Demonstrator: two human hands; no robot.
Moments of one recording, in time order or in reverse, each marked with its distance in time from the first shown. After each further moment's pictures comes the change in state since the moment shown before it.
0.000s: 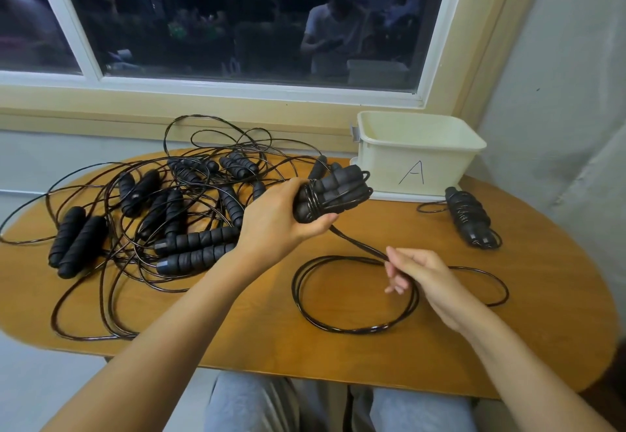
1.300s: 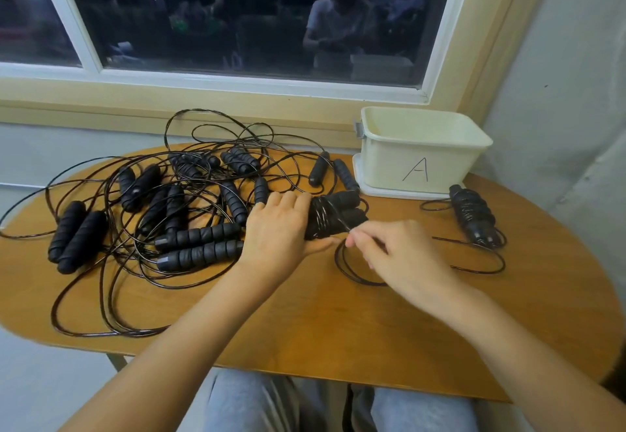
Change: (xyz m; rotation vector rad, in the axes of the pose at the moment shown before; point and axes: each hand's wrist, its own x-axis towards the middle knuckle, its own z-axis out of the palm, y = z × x) left_hand -0.012 -0.011 0.020 0.528 0.027 0.140; right_hand 0.004 -0.063 0.041 -0.843 0.130 -0.242
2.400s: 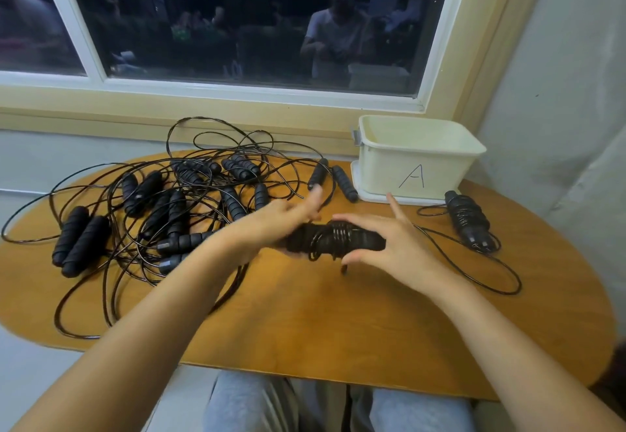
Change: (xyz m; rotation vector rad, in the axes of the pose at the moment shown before) left_hand 0.022 -0.015 -0.050 -1.088 -0.797 -0.422; right_hand 0.020 0.033 0.007 0.090 -0.009 -0.195
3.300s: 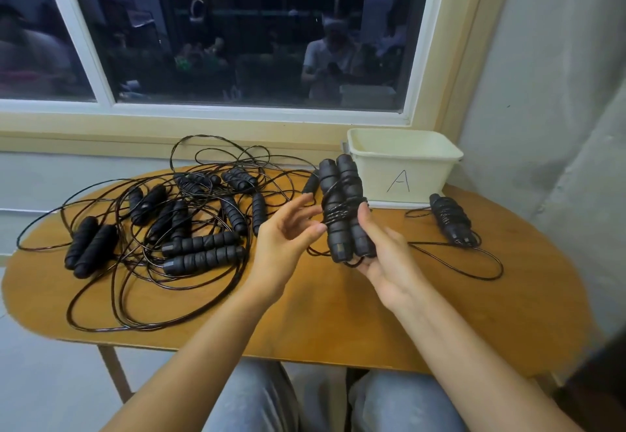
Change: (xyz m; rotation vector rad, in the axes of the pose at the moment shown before) left_hand -0.027 -0.020 0.071 -0.440 0.471 0.496; right_hand -0.032 -0.044 0.017 1.287 0.396 0.622
